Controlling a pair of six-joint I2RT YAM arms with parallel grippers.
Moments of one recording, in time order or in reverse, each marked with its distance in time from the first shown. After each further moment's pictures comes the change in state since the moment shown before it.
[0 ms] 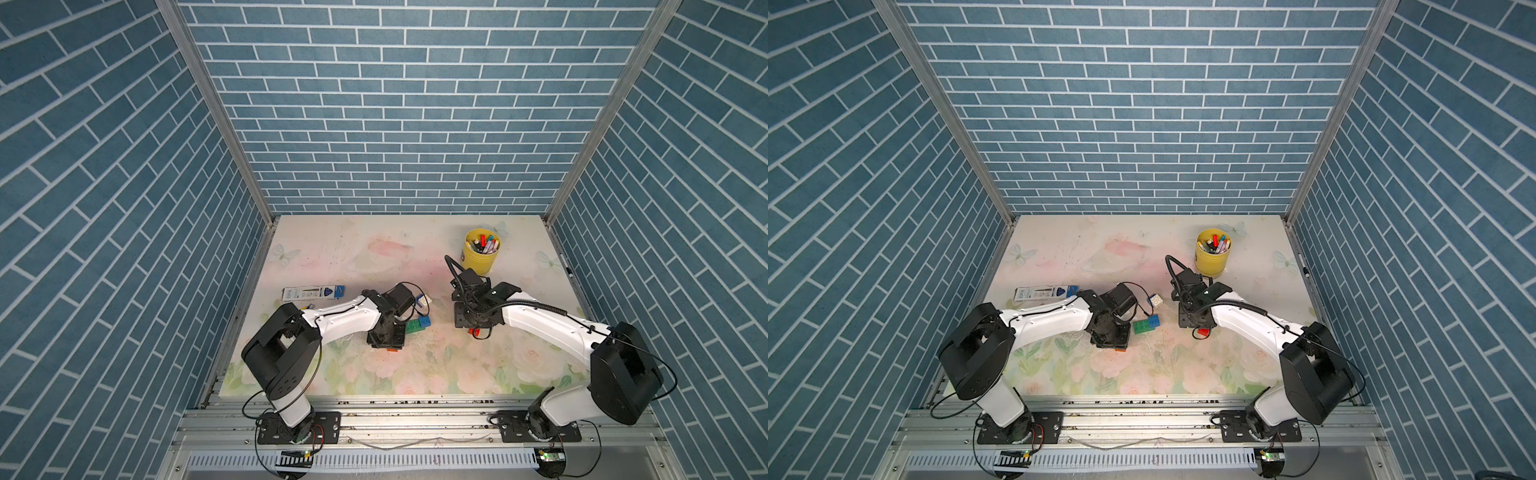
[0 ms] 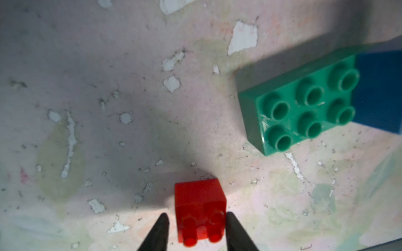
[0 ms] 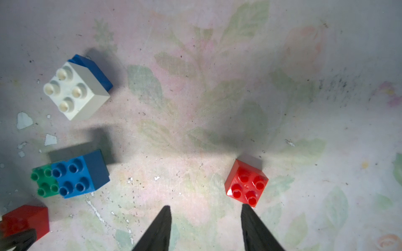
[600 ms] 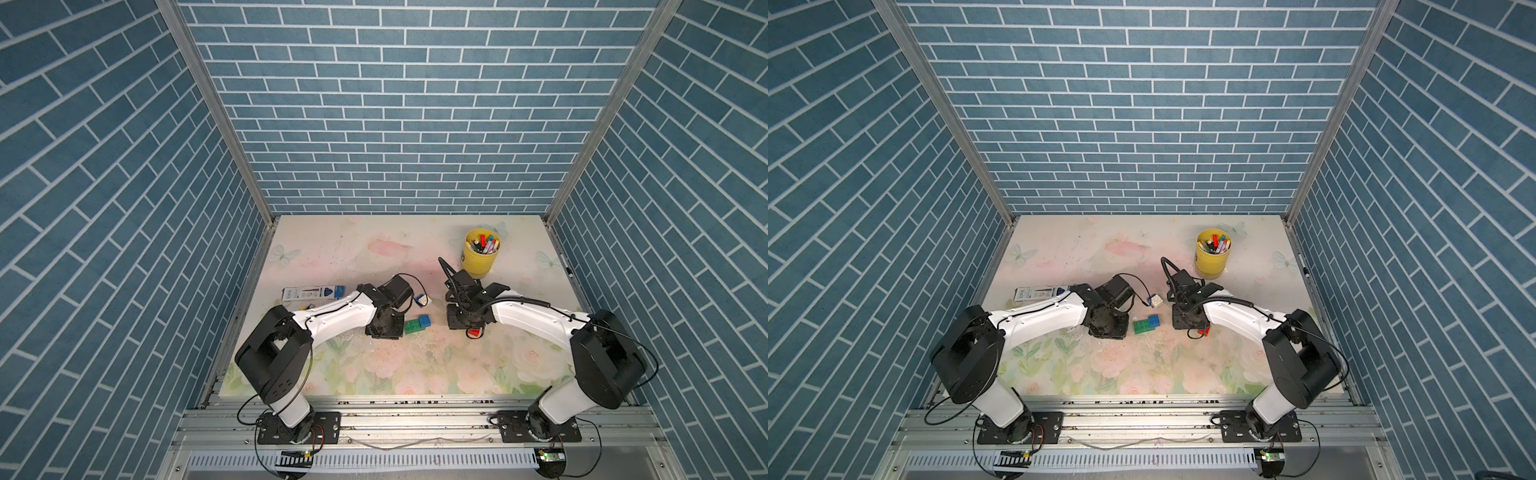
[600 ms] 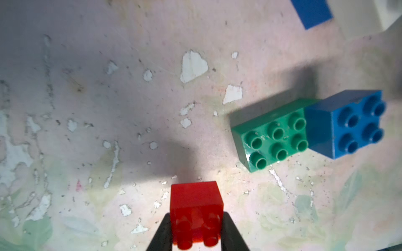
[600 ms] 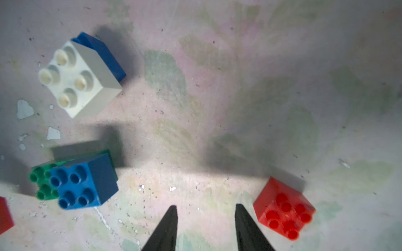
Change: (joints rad) left arm 0.047 -0.058 0.043 -0.014 -0.071 0.028; right arm 0.005 0.139 0.011 0.108 -0.103 -0.056
